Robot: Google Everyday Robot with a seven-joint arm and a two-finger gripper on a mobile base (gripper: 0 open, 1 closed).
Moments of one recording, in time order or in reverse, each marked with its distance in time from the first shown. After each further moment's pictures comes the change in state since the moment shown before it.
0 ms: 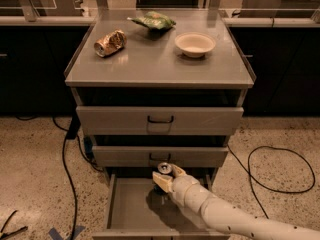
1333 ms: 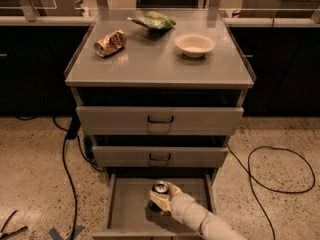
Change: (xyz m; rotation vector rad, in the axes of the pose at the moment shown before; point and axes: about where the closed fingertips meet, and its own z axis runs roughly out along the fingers) arm 0.091 0.005 0.016 -0.115 -0.023 0.034
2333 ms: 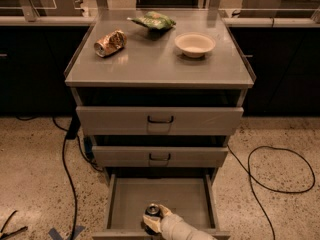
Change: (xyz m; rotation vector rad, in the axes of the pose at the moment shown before) arm 0.151 0.011 0.035 -0.006 0.180 -0.026
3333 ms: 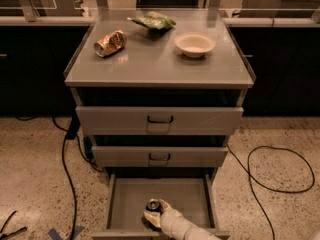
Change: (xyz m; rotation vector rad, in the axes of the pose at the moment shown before) arm -0.013 -0.015 0.012 0.036 -0.029 -0.080
